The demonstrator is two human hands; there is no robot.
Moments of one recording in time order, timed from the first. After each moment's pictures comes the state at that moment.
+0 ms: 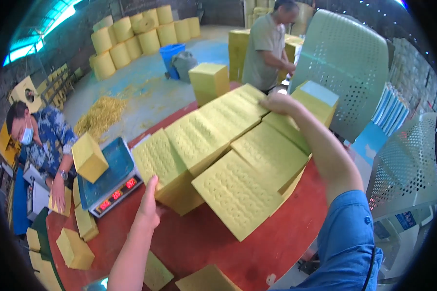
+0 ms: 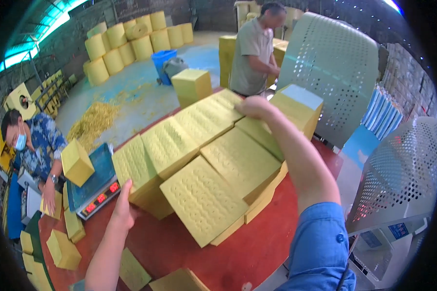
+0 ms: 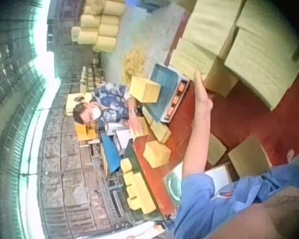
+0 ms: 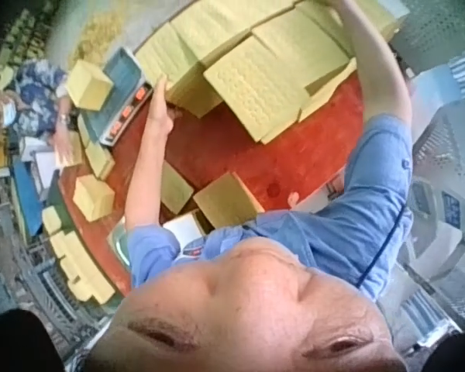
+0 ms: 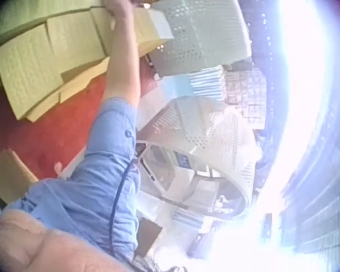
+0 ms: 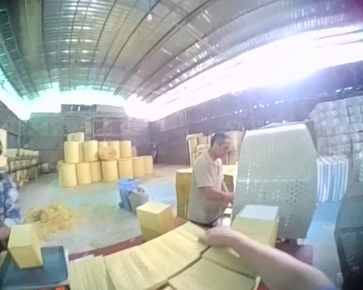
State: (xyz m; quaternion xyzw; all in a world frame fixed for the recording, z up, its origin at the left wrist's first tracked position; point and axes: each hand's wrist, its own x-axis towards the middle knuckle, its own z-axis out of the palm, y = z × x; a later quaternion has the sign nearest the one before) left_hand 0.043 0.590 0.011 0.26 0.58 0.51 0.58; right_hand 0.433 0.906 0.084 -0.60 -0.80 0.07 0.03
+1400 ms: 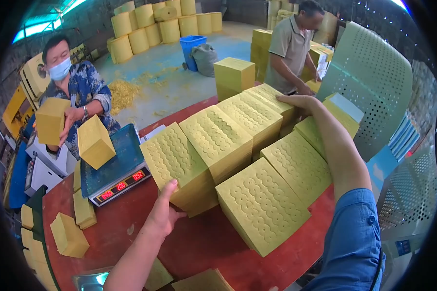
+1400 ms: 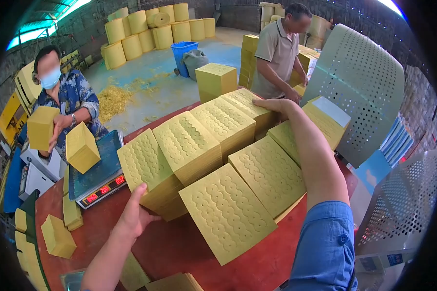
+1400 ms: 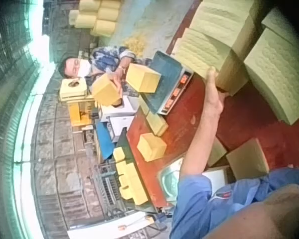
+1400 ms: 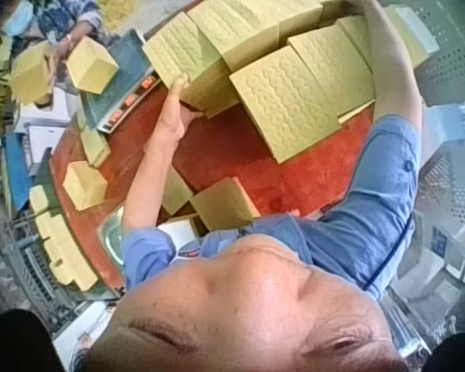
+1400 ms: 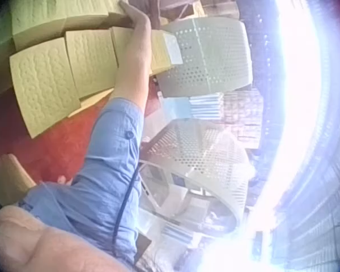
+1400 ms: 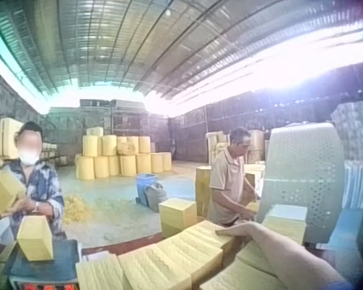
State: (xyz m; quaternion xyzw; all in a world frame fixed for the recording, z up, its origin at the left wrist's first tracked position) left_hand 0.051 0.580 0.008 0.23 0.56 0.52 0.60; right_hand 0.416 0.950 0.083 -0.62 -0.58 0.53 0.06
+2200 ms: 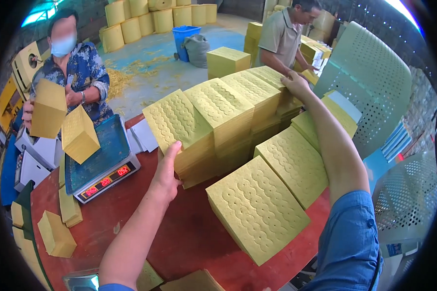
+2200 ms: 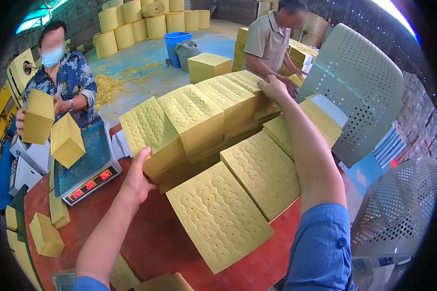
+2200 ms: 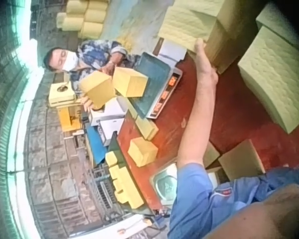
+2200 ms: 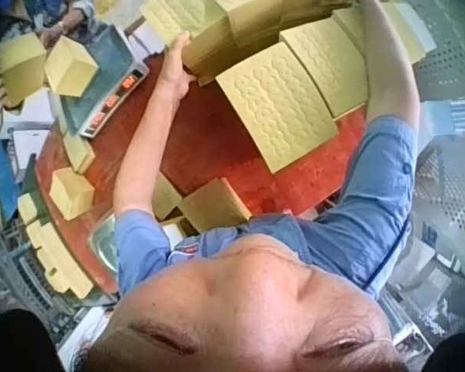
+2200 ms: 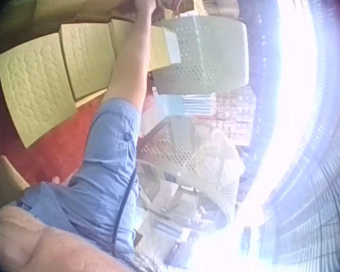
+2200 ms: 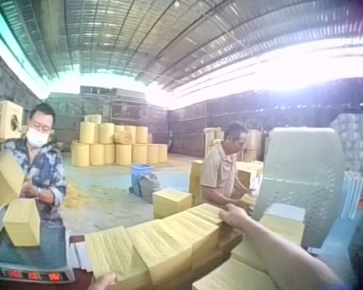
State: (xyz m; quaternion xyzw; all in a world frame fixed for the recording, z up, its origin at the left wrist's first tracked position) left_hand 0.029 0.670 -0.040 0.28 0.53 0.55 0.58; right_hand 0.386 0.971 0.052 -0.66 -0.70 0.10 0.25
